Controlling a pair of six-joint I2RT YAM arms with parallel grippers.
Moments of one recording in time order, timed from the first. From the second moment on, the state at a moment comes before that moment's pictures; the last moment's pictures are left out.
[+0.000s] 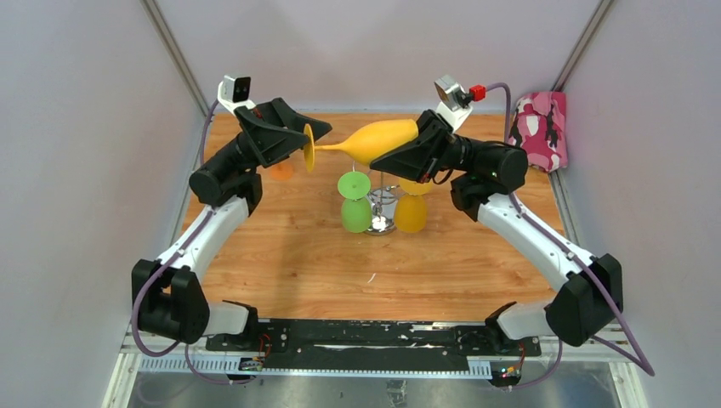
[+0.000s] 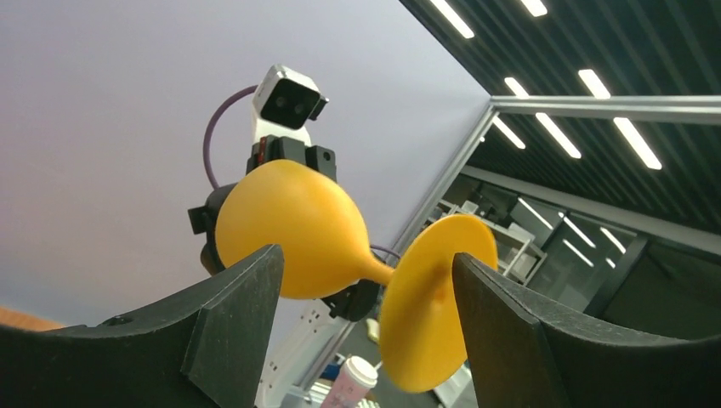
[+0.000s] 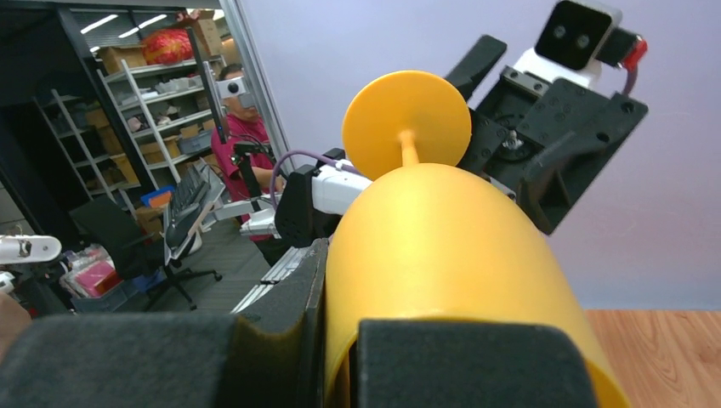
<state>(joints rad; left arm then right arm) -0.23 1.32 1.00 1.51 0.83 -1.85 0.57 1.36 1.19 1.21 -0.99 1.19</state>
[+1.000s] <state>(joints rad) -0.07 1.13 1.28 -0.10 0.54 -0.68 0.57 1.17 1.70 -0.57 0.10 0.08</state>
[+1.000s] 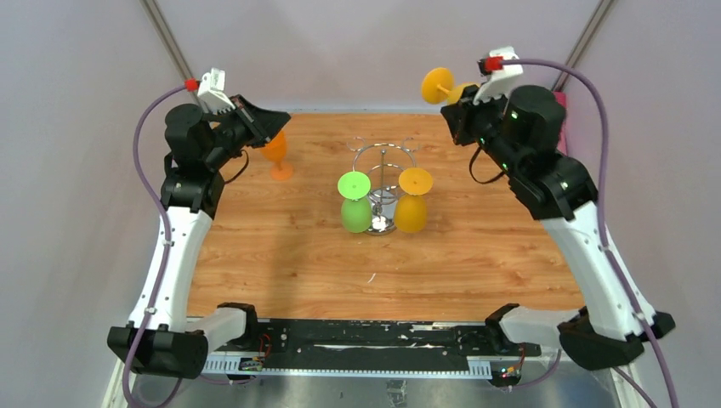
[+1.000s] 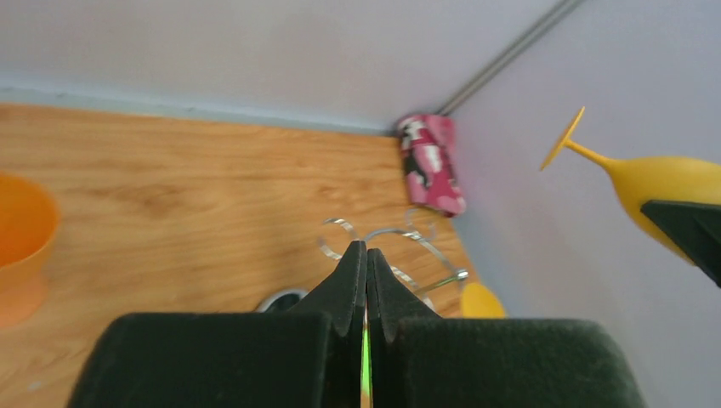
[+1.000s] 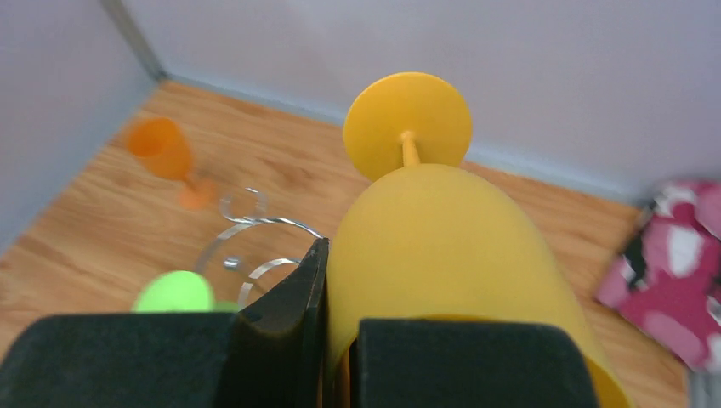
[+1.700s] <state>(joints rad) -0.08 1.05 1.27 -0.52 0.14 -0.36 0.13 1.97 2.12 -1.13 0.15 -0.05</state>
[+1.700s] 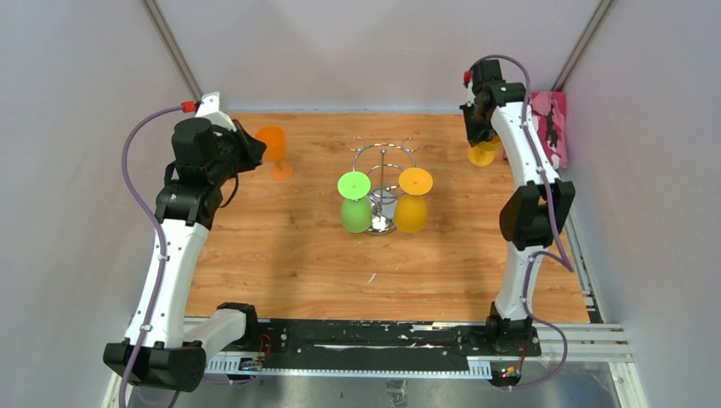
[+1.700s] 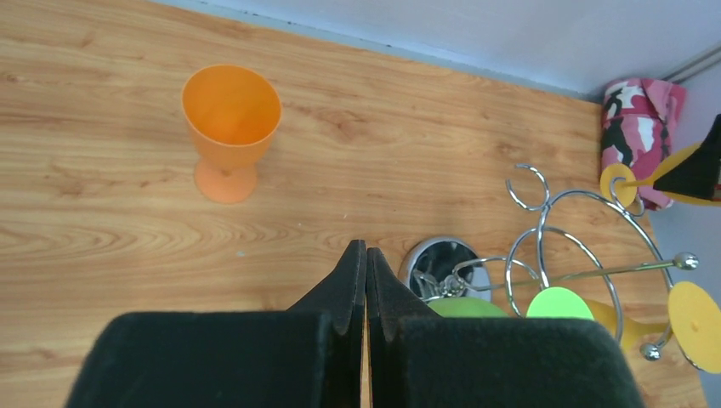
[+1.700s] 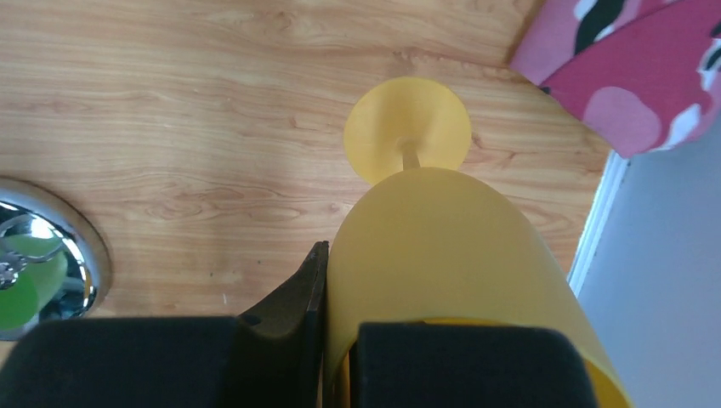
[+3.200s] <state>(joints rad) -0.15 1.07 1.21 -0.52 -0.08 -0.31 0.02 2.26 2.23 -1.17 -0.02 -0.09</state>
